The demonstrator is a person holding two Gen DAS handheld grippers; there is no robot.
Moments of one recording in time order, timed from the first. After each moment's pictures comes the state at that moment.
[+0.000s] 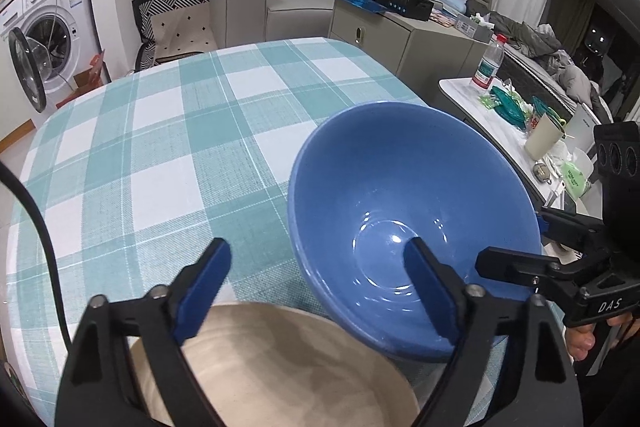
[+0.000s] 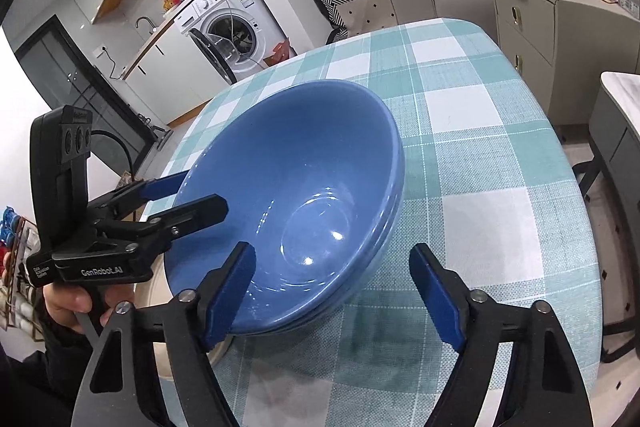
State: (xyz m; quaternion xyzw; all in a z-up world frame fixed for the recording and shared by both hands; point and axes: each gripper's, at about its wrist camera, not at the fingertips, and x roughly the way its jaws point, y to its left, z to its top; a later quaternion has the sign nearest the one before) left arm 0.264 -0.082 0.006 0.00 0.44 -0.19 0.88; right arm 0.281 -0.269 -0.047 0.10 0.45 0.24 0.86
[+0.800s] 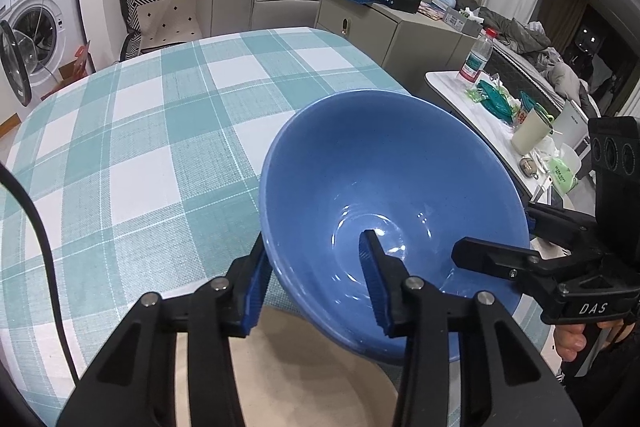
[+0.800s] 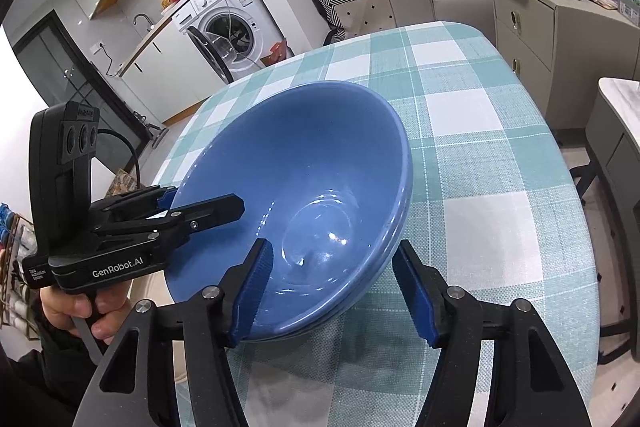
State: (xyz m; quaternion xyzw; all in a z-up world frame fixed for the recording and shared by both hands) left arm 0.264 -0.090 0.002 -0.01 0.46 -0.21 0.86; right arm 0.281 -0.263 -0.043 0.09 0.45 0.22 0.86
